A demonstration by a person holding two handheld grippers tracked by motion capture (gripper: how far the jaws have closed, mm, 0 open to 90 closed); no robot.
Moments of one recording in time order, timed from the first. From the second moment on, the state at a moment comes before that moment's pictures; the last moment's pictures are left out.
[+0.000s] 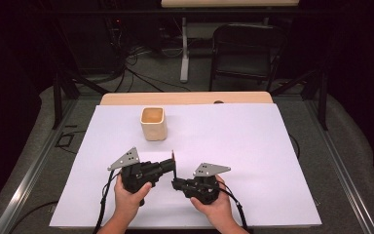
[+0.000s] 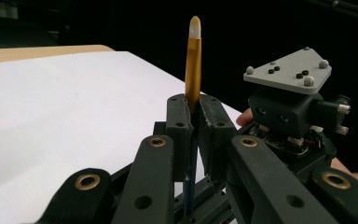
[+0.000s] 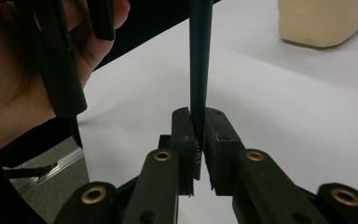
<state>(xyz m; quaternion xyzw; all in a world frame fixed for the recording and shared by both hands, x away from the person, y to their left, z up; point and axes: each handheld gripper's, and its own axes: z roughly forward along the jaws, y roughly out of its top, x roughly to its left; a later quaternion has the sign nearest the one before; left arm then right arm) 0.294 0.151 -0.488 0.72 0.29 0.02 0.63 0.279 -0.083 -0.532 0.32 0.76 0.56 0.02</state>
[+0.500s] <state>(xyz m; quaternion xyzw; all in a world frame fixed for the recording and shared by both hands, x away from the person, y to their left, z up) 0.294 0.151 -0.487 0.72 0.29 0.02 0.64 0.278 -0.083 -0.531 0.31 0.77 0.56 0.03</state>
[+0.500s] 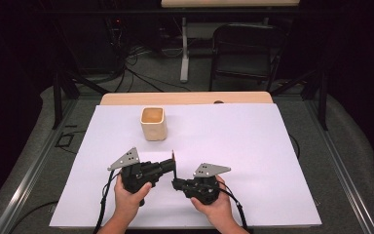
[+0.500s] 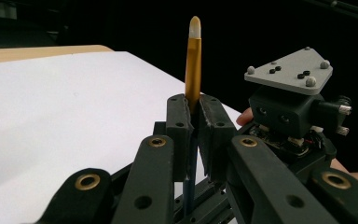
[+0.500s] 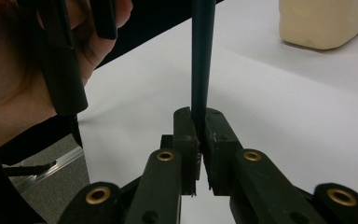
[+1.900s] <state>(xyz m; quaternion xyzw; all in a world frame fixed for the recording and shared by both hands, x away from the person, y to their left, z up) 0.290 0.151 -0.484 0.74 0.26 0.01 0.63 0.268 -0.081 -0.527 0.29 0.79 0.54 0.07</state>
